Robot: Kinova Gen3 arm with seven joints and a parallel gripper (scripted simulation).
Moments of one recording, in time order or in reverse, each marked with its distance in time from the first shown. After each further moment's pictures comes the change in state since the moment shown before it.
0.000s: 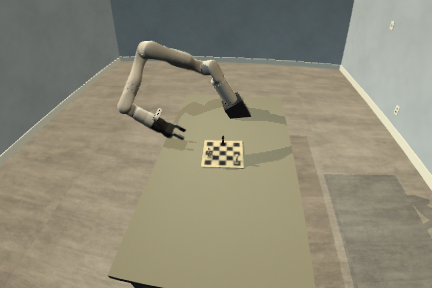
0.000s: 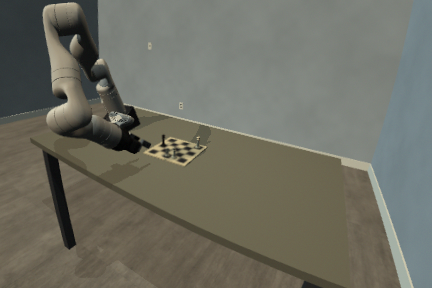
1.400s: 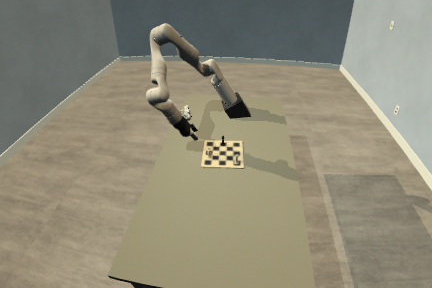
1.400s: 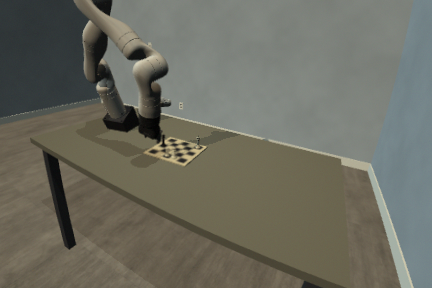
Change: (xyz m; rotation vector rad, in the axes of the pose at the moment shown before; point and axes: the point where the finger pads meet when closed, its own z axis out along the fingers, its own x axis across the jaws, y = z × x) arm -0.005 -0.039 0.059 -0.574 -0.204 -0.079
